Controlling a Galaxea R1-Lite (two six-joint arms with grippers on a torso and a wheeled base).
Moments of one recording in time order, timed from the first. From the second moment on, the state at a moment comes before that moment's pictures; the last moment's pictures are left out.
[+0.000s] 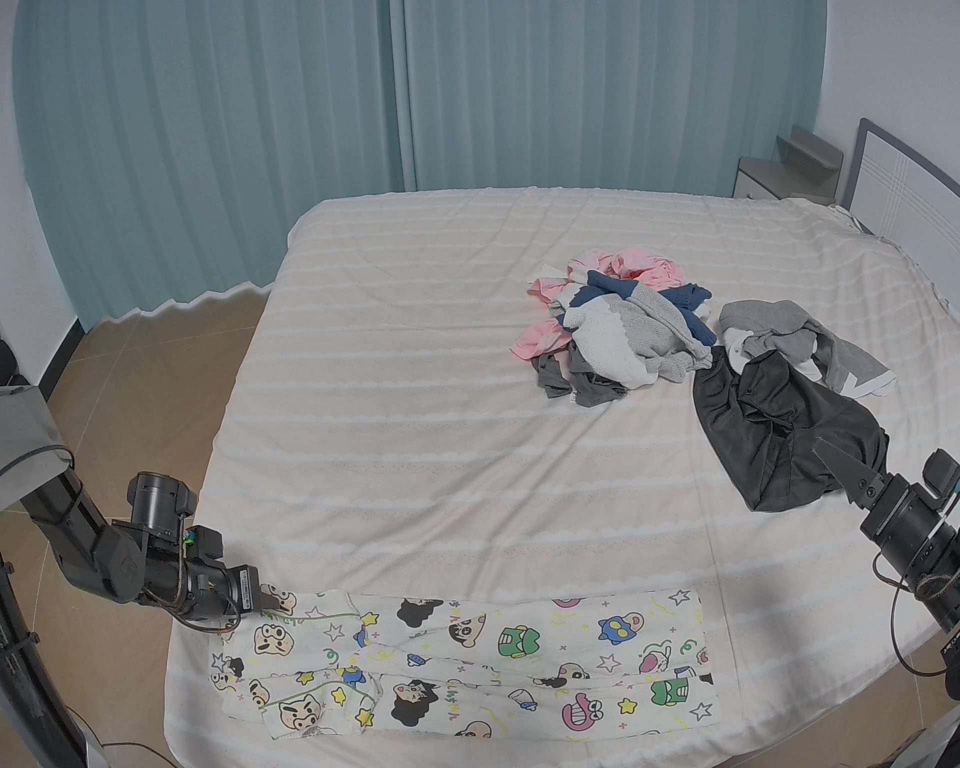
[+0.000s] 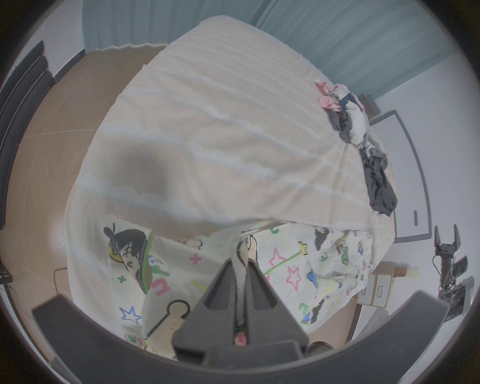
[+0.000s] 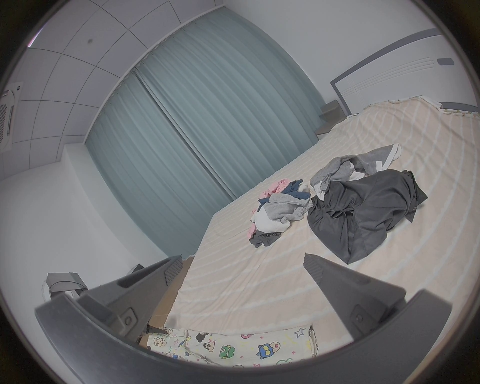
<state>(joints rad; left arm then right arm) 0.03 2.02 -0.56 -0.44 -0.39 -0.23 0.13 1.42 -0.02 -1.41 0.16 0.58</state>
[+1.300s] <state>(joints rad) 0.06 2.05 -0.66 -0.47 -0.33 -0.14 0.13 1.42 -0.02 -1.41 0.16 0.58</state>
